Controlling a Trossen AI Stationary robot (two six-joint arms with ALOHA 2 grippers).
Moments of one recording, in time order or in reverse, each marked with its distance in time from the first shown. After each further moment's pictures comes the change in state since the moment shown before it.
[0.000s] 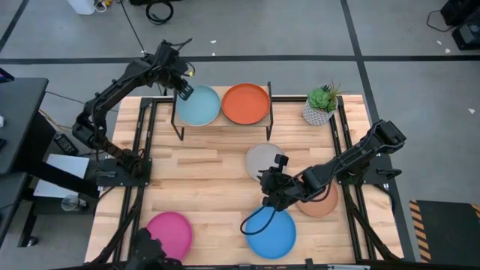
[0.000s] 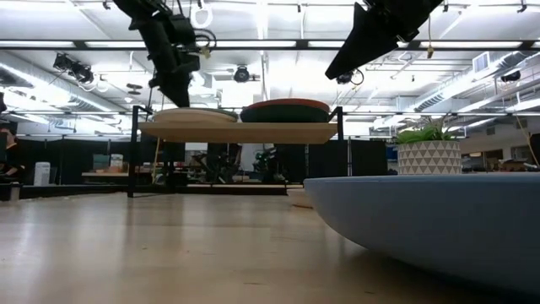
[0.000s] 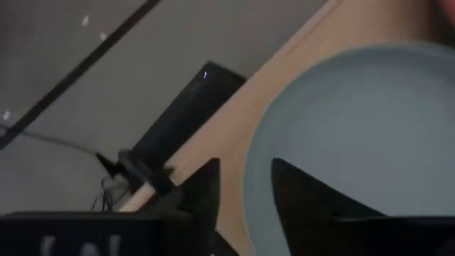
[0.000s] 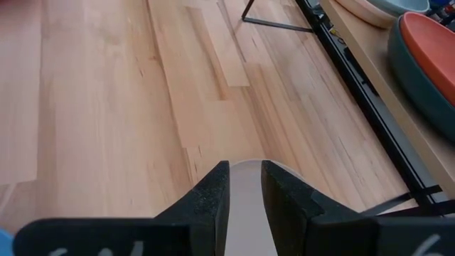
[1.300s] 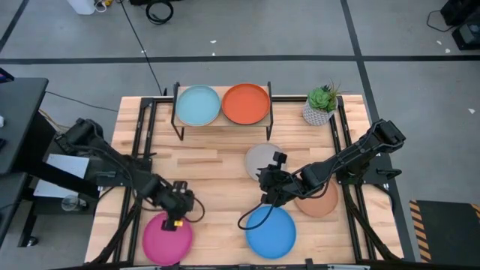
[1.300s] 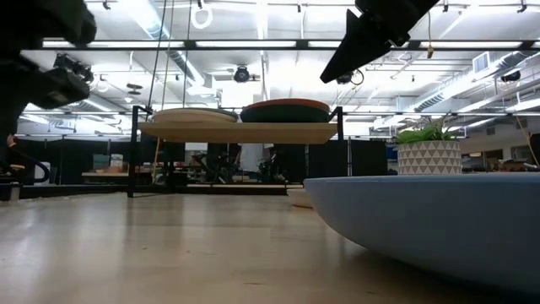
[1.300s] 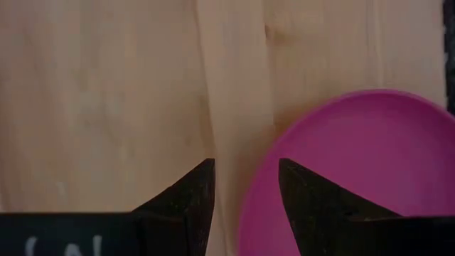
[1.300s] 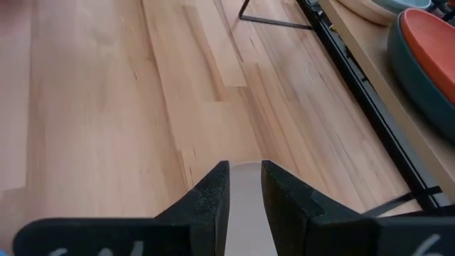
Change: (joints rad) left arm -1.591 -0.138 -0.647 0.303 -0.023 -0.743; right arm -0.031 0.000 0.000 0.017 -0.024 -0.021
